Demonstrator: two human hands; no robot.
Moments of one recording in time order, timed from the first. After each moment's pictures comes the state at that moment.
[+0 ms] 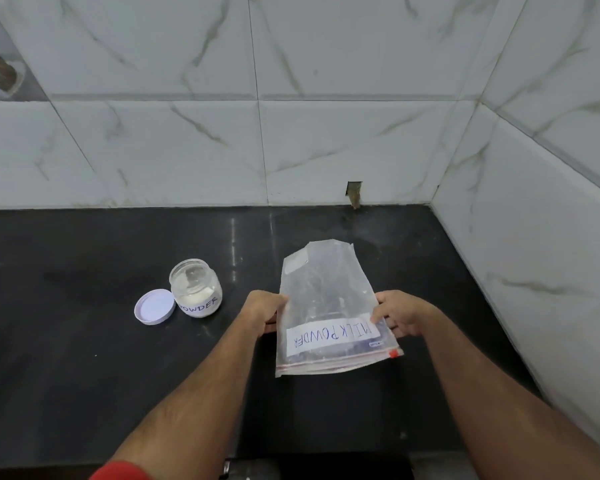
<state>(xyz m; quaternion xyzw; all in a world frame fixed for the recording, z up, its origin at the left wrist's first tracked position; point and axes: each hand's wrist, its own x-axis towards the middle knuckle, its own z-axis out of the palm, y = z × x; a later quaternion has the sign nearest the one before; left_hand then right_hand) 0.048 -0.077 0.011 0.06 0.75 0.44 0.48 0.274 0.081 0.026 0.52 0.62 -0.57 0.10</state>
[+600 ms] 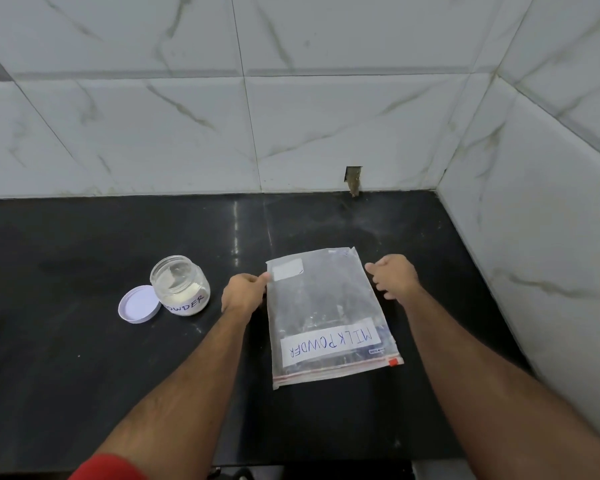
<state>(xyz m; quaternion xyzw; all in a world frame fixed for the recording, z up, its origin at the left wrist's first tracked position) 0.020 -0.055 -0.014 0.14 0.86 0.38 0.30 0.242 0.127 0.010 0.61 0.68 -0.40 -0.09</state>
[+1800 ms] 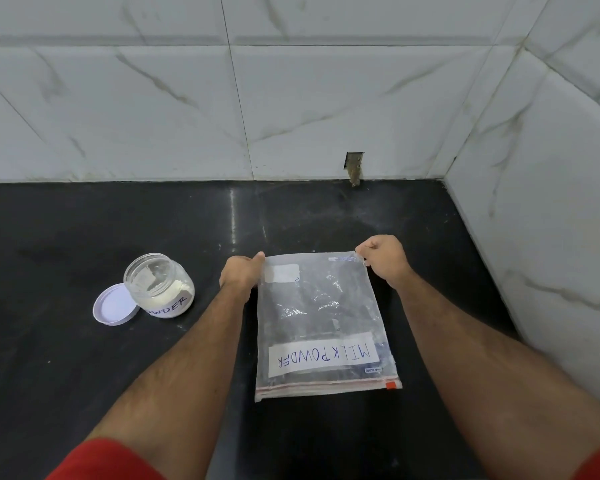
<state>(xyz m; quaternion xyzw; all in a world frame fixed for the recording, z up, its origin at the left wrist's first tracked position) -0.006 -0.002 -0.039 0.08 0.85 0.41 0.33 0.212 0.175 -0.025 0.53 0.71 -0.44 -0.17</state>
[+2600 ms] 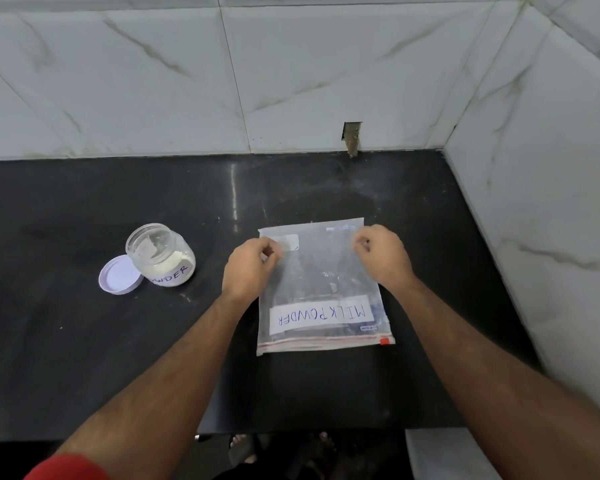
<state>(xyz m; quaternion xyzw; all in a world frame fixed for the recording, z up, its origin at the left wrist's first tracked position) 0.049 -0.051 -0.018 0.38 0.85 0.32 0.17 0.245 0.113 -0.010 0.46 0.84 -0.25 -0.12</state>
